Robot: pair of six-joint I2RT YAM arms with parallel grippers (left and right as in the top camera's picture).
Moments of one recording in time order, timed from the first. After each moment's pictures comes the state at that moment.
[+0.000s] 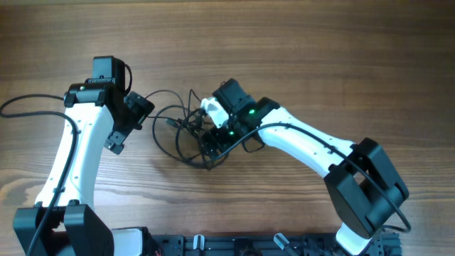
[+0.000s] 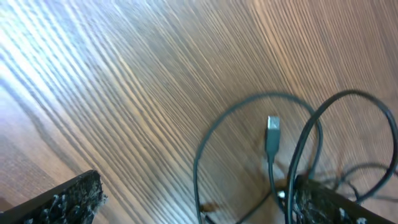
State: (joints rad) left arm 0.04 1.52 1.19 -1.10 -0.08 -0.96; right arm 0.74 1.86 1.24 -0.55 -0.35 0.03
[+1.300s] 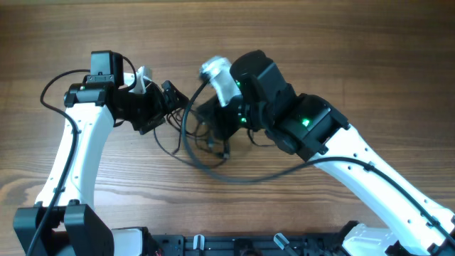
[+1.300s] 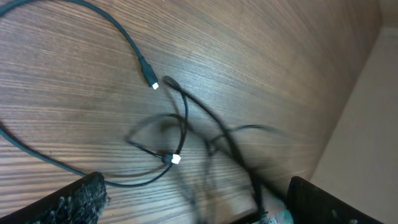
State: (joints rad) left arm 0.04 1.52 1.19 -0.96 0.63 -0.42; right arm 0.77 1.49 1.51 -0.78 -0.21 0.34
